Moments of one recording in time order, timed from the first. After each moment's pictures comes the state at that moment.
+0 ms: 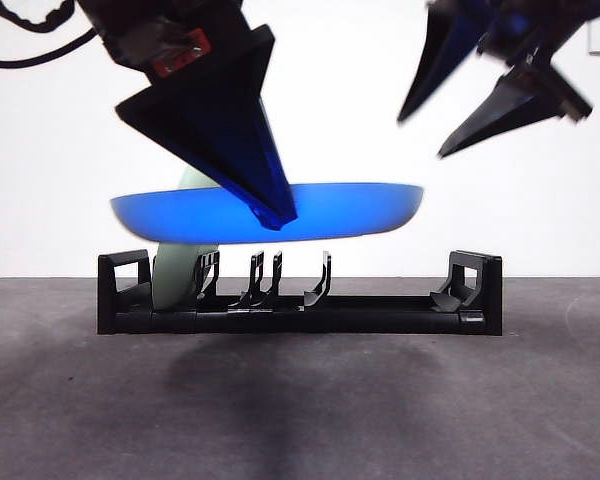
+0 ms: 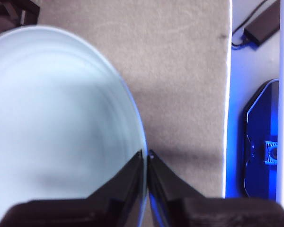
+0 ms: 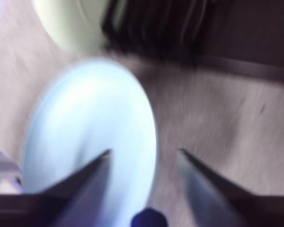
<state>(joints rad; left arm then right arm) -1.11 1.31 0.93 -0.53 -0.18 0.46 0.38 1.31 1.09 -0.60 -0.44 0.25</state>
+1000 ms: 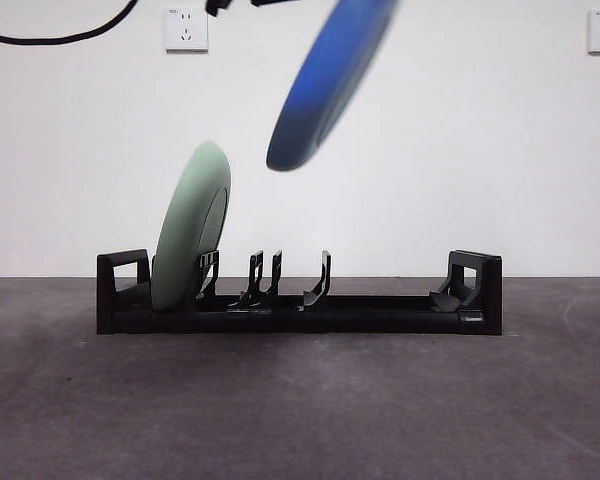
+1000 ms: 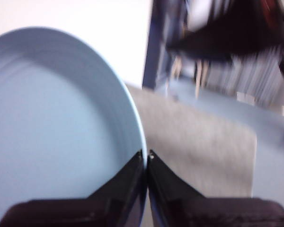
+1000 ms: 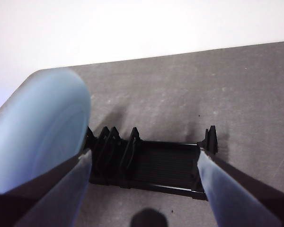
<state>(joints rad) -0.76 1.31 0.93 0.31 0.28 -0.15 0.27 0.96 1.09 -0.49 -0.13 0.22</state>
